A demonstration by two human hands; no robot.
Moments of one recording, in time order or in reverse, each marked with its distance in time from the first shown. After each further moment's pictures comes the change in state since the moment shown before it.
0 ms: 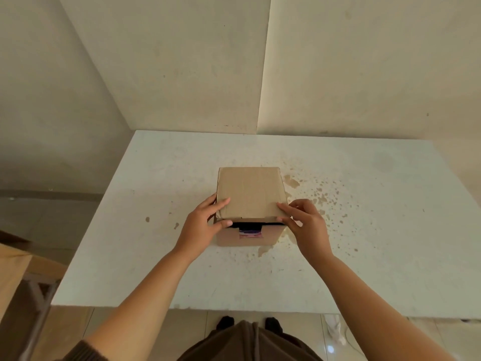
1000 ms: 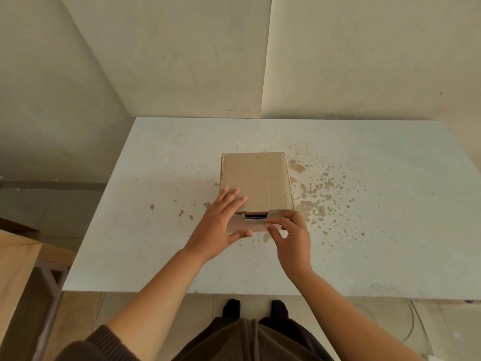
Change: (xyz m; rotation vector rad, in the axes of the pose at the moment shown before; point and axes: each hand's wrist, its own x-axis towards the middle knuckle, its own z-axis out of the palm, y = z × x) left_hand -0.013 -0.021 0.021 0.536 -0.184 0.247; right_hand -0.050 -0.025 0.051 0.052 0.059 0.222
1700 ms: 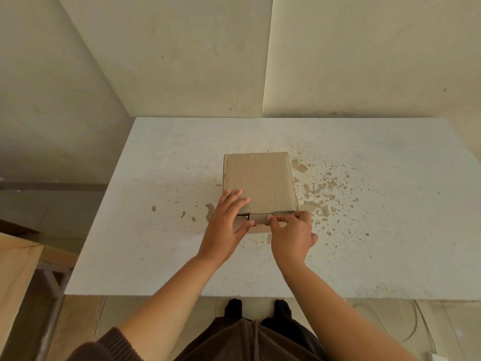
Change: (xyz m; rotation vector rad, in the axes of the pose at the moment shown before) left_hand 0.004 0.008 0.016 -0.178 0.205 -0.088; right_hand 0.014 -0.028 0.017 -0.238 0.137 0.366
